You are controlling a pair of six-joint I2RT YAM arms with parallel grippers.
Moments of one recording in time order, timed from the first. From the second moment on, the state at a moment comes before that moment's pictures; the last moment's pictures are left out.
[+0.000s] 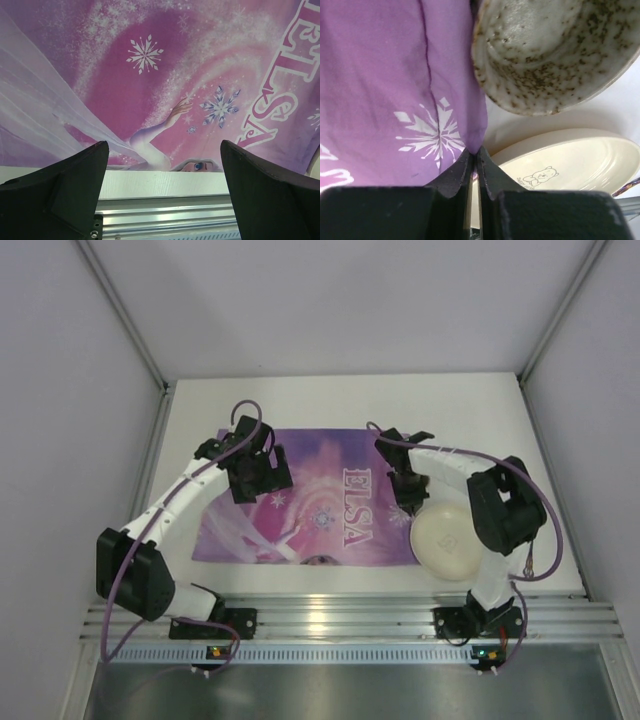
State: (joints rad) left arm -0.41 1.41 1.18 -0.89 -0.04 -0.66; right arm 0.52 1.85 1.26 -0.95 0.22 0.36
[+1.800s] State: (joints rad) left arm -0.05 1.52 0.90 -0.75 -0.07 -0.52; right arm 0.20 2.05 1.57 -1.01 0.10 0.33
